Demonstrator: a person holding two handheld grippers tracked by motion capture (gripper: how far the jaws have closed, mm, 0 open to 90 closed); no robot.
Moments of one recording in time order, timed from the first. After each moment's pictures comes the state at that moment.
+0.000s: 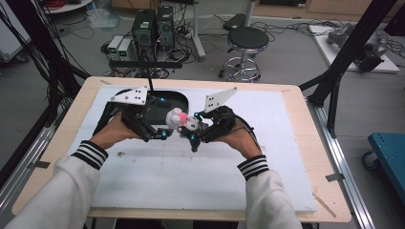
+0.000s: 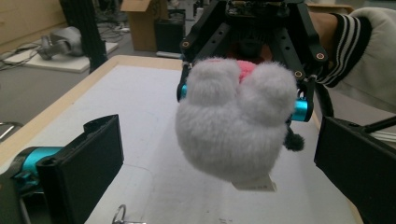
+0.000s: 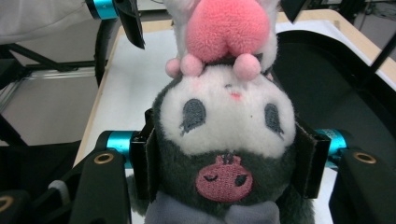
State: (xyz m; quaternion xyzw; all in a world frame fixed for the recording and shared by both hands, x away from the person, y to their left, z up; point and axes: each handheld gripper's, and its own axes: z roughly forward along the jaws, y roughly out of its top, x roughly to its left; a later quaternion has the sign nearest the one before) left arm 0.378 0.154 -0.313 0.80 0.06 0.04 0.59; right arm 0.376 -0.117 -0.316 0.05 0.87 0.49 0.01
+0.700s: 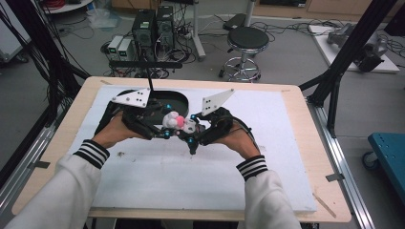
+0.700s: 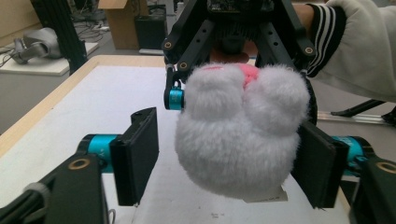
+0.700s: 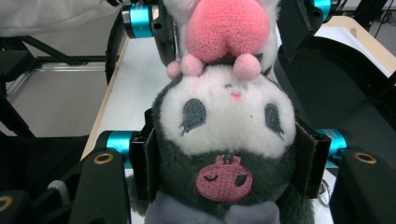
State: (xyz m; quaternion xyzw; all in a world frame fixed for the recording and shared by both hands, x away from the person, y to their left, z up) left arm 0.379 0.154 -0.313 0.81 0.02 0.02 0.59; right arm 0.373 -0.111 -0.317 0.03 0.87 0.49 0.01
